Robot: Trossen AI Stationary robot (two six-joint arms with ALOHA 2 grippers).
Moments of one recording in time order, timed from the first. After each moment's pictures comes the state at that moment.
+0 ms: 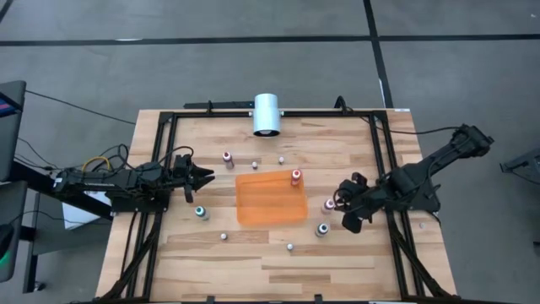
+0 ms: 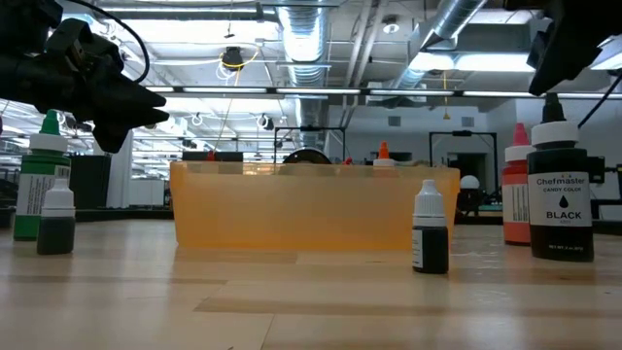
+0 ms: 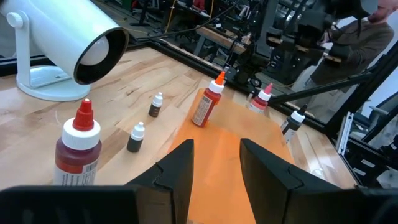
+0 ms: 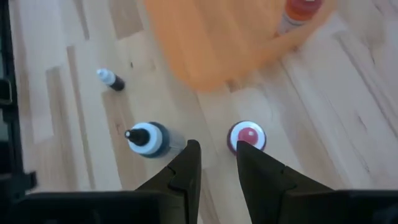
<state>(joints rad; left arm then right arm) 0.00 0.14 0.02 0.02 -0.21 -0.43 0.52 1.07 0.85 -0.83 0.29 0.73</state>
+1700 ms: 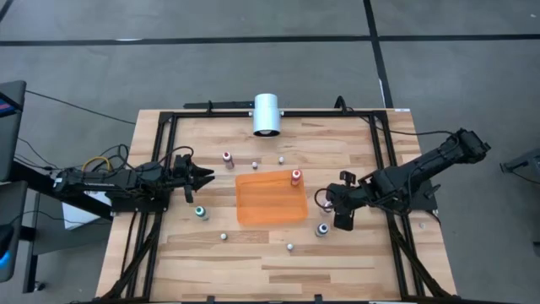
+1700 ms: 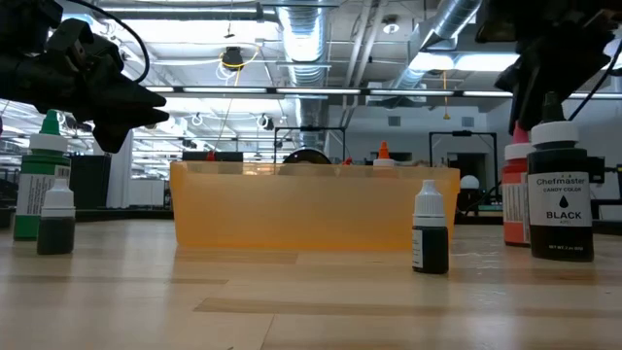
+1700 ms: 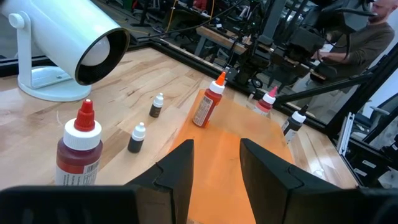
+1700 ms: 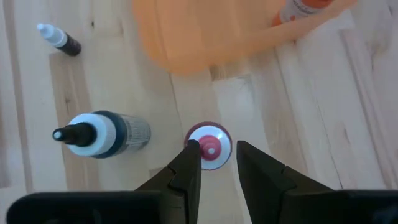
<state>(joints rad) 0.00 0.14 0.02 0.02 -0.21 -0.43 0.38 1.22 0.85 -0.81 0.21 0.50</state>
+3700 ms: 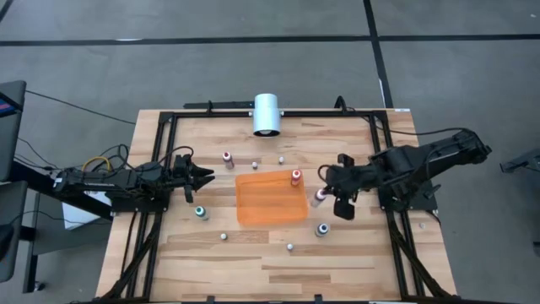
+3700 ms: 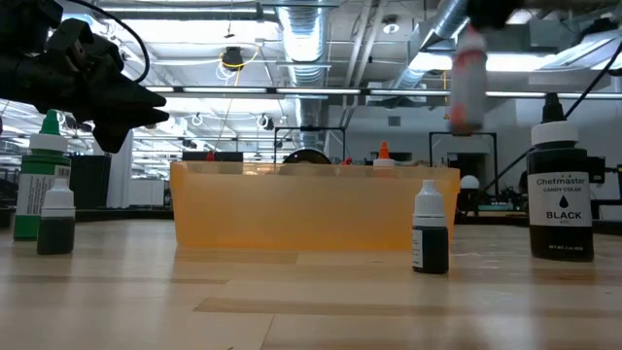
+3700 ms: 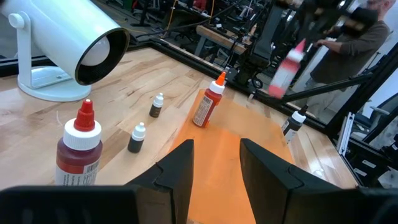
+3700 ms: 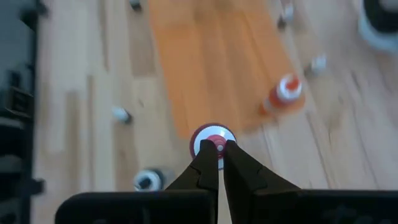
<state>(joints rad) 0.00 0.14 0.02 0.02 -0.21 -0.43 0.31 1.22 1.25 -1.00 0.18 0.36</state>
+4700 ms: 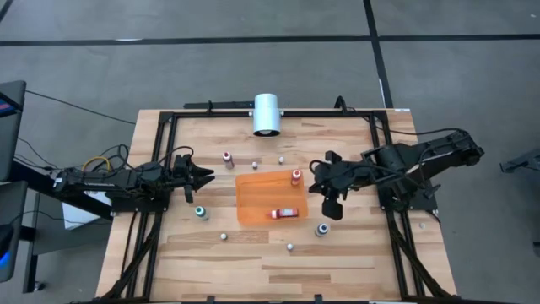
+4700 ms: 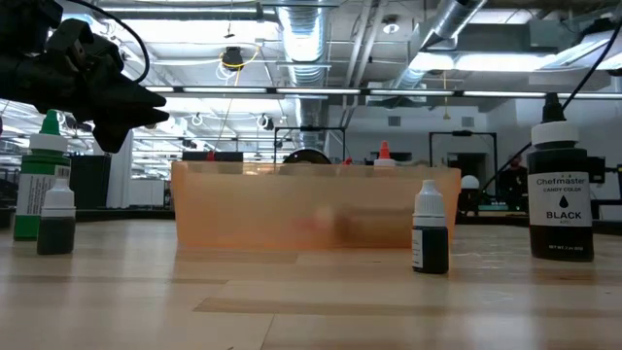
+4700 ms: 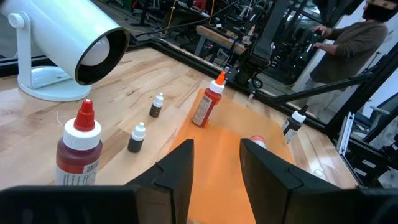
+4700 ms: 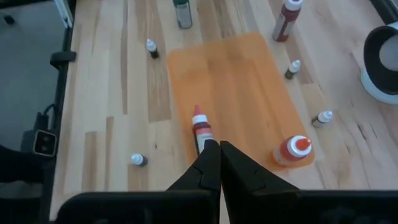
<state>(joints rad) 0.00 0.14 0.02 0.02 -0.21 -0.43 0.29 1.32 1.38 -0.92 0.18 0.31</state>
